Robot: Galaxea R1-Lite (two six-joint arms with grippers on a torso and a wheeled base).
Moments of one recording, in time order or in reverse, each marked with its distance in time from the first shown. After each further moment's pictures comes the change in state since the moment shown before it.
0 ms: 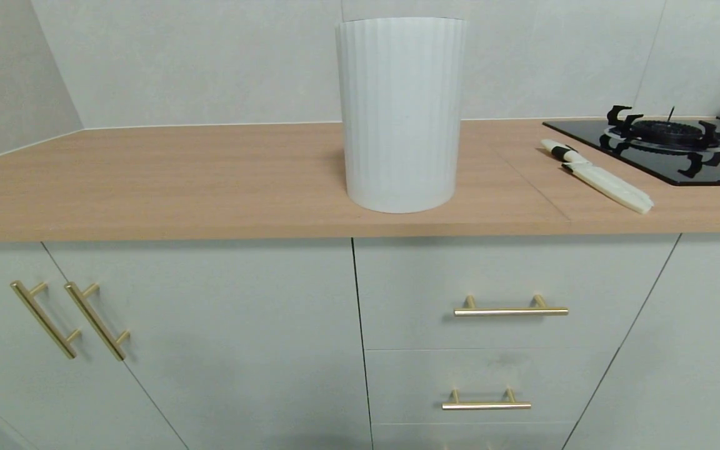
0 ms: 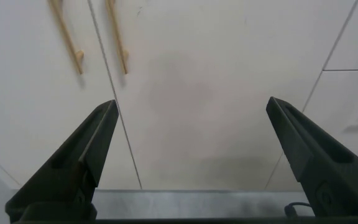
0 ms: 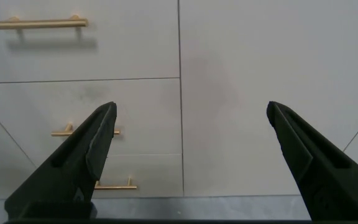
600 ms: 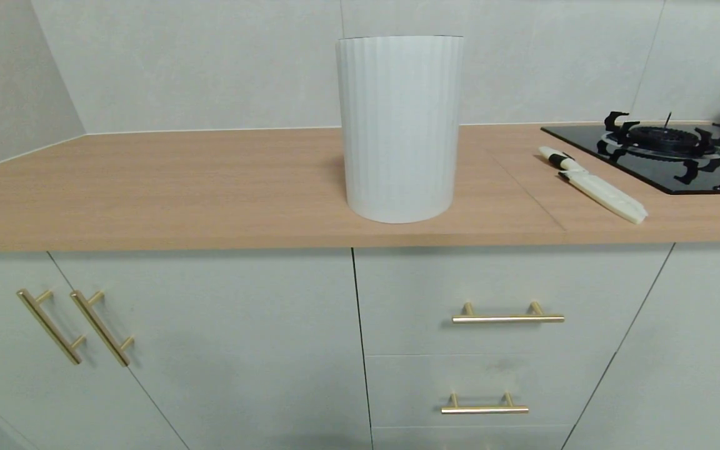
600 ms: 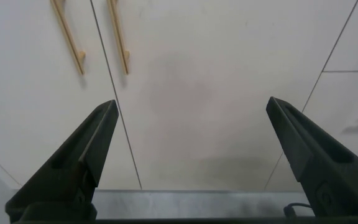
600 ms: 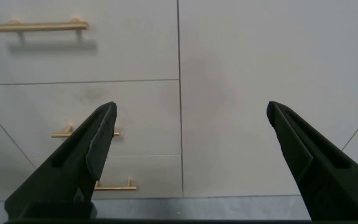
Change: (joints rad) left arm 0.000 0.000 0.000 -0.001 0.000 0.000; right arm 0.000 0.000 0.000 0.000 0.000 -0.001
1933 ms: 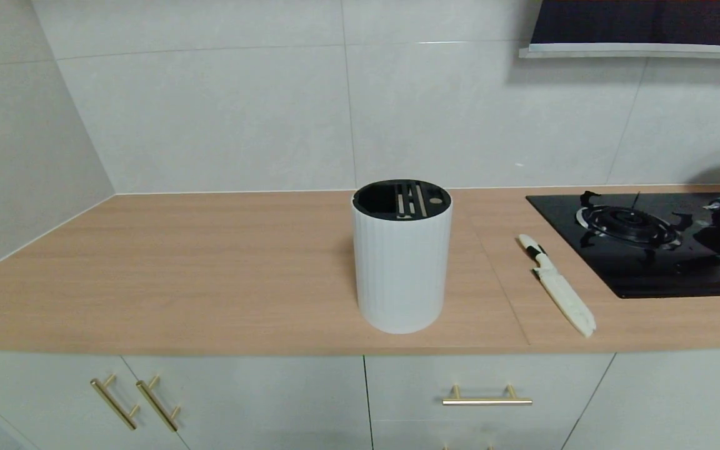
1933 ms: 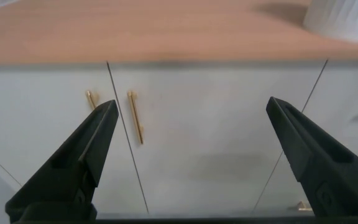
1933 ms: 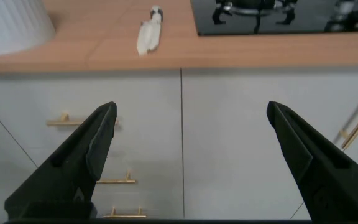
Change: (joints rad) left arm 0.000 0.000 0.000 0.002 0.000 0.000; right arm 0.000 0.000 0.000 0.000 0.000 0.000
